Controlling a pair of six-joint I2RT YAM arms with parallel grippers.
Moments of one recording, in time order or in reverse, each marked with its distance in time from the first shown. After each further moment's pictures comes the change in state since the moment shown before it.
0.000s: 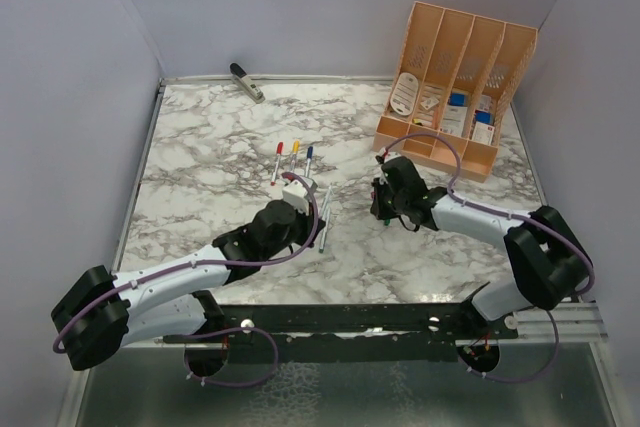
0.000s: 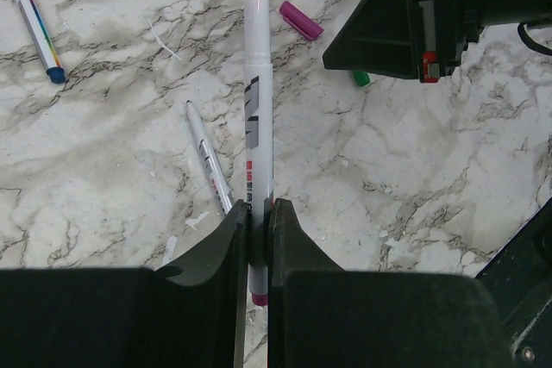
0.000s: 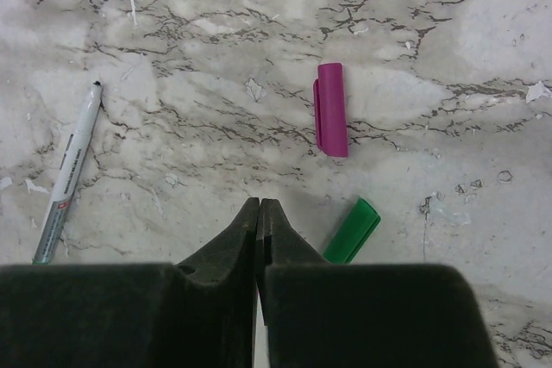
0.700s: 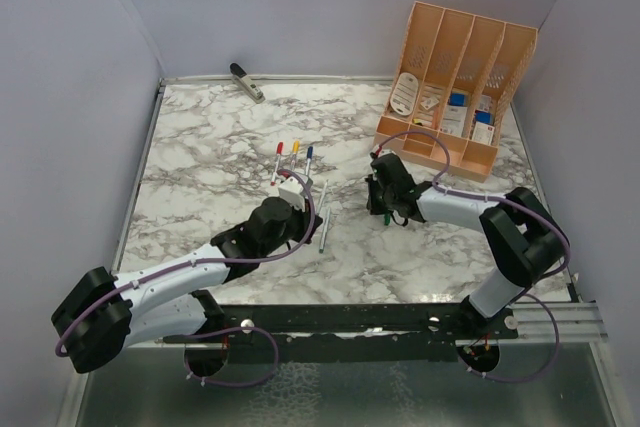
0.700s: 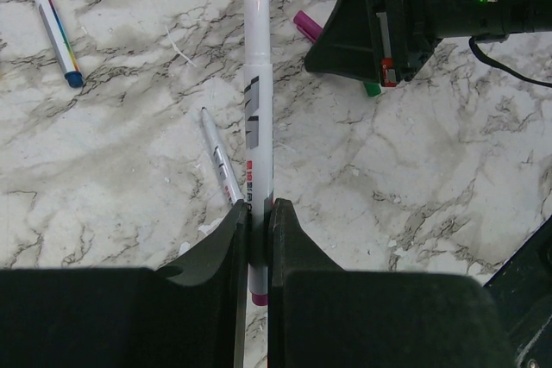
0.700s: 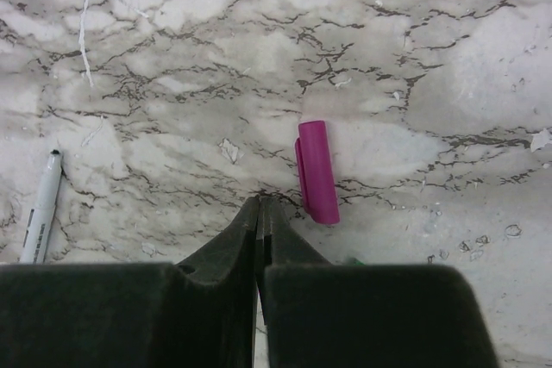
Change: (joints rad) left arm 0.048 0.002 -0.011 0.024 0.026 0.000; right arm -0.002 0.165 0.068 0.047 0.068 0.035
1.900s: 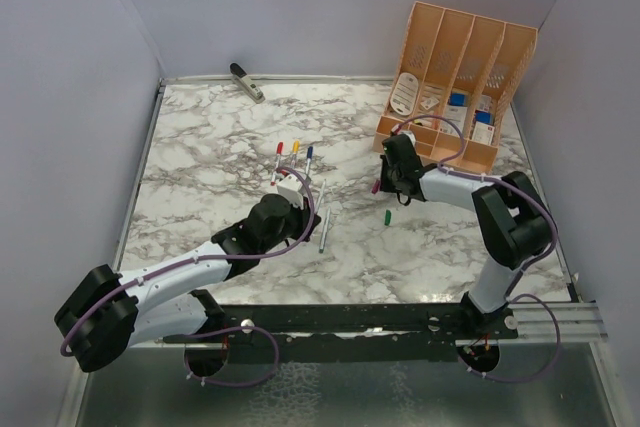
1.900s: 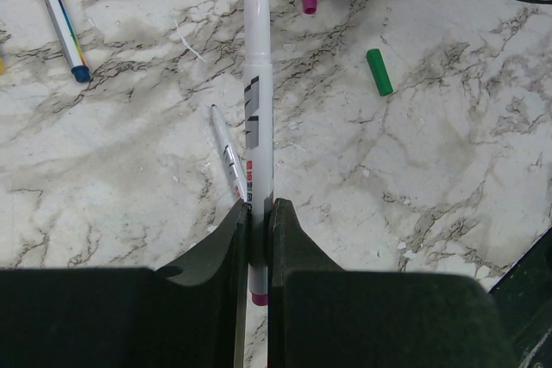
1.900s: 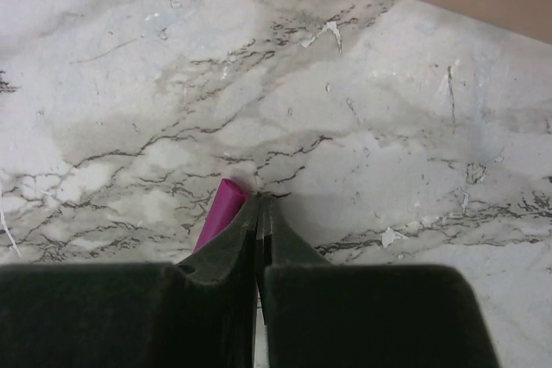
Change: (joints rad) left arm 0.039 0.026 -0.004 0.014 0.039 0.000; right arm -0.136 0.113 0.122 0.009 0.103 0.043
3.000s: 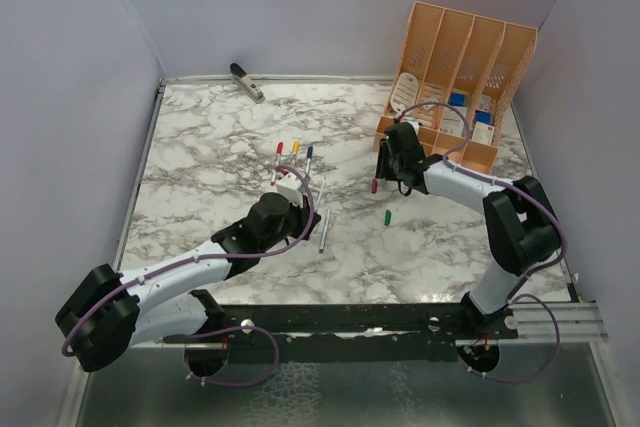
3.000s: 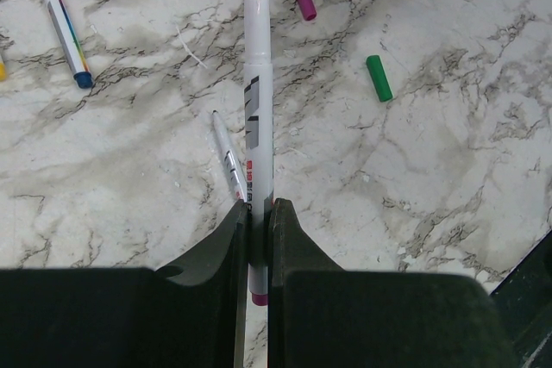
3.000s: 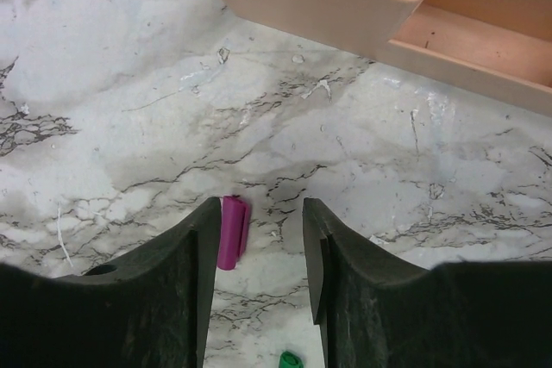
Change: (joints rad) left arm 0.012 0.004 0.000 0.016 0.008 0.003; right arm -0.005 -0.048 0.090 -0.068 0.051 0.000
